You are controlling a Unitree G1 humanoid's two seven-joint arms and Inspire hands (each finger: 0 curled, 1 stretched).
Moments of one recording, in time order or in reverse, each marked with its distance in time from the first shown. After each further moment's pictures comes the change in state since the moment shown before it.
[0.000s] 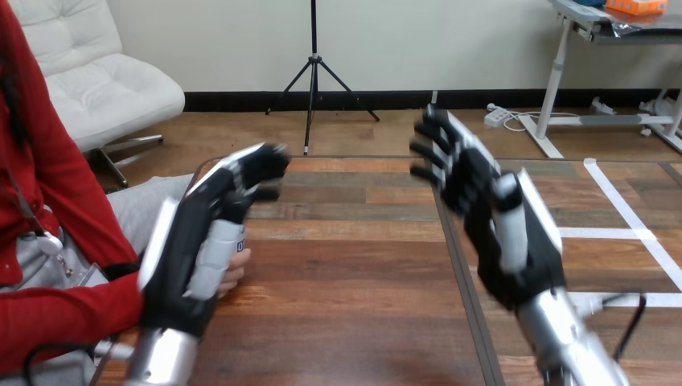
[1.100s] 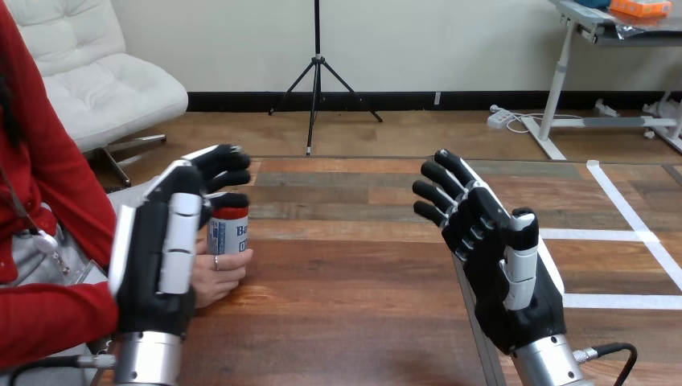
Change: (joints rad) left arm -0.004 -0.087 0.069 -0.025 0.021 0.022 0.037; right arm 0.106 0.081 -0.017 -0.045 0.038 0.000 0.020
